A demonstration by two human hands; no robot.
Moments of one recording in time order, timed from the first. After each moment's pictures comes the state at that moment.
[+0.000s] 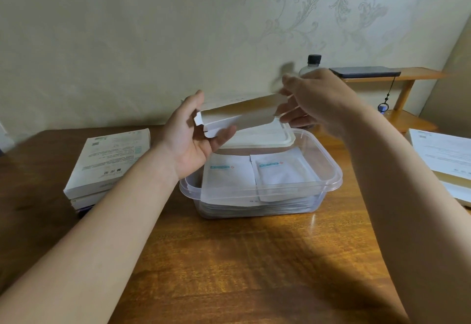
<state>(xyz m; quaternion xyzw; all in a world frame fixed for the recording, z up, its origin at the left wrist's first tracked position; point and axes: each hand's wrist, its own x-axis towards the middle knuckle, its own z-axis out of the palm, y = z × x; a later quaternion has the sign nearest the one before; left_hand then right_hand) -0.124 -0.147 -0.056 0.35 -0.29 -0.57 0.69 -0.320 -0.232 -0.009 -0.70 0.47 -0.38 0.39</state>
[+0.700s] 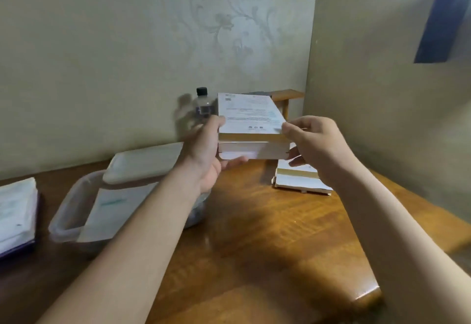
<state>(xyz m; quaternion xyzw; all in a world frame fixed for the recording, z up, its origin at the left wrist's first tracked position) -0.346 -0.183 -0.033 0.43 -0.43 -0.52 0.60 -0.537 -0.197 -0.037 -0.59 0.52 -0.53 0.32</state>
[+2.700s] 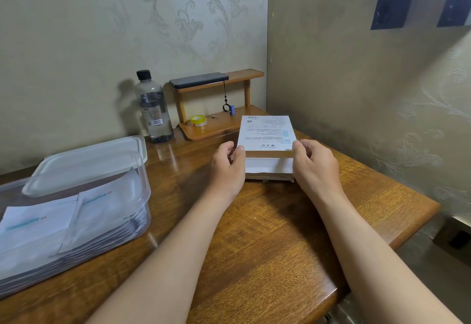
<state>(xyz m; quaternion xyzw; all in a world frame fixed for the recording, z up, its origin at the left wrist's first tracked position) -0.448 -0.255 -0.143 0.57 -0.61 -0.29 0.48 -0.613 -0.224 -0.137 -0.53 0.67 -0.51 0.13</state>
